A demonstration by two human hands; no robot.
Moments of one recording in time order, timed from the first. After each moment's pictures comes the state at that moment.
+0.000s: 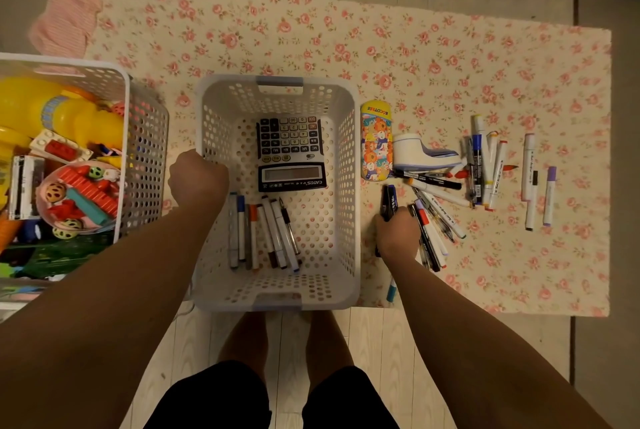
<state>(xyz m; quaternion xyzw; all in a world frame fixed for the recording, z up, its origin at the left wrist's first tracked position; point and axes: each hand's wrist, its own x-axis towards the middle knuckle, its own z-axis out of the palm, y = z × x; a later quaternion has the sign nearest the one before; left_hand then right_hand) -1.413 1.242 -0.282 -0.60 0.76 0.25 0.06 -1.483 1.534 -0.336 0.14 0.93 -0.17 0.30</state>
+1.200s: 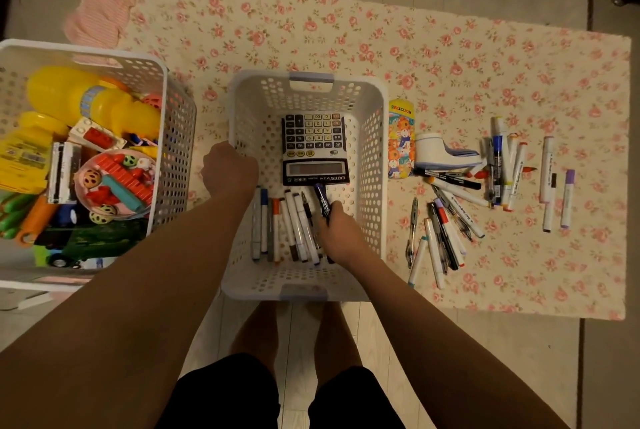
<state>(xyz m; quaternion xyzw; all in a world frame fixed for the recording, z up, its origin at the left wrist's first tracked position) -1.411 1.244 -0.273 -0.58 0.77 0.26 0.08 -1.421 1.436 -0.307 -0.08 0.85 -0.27 0.45</state>
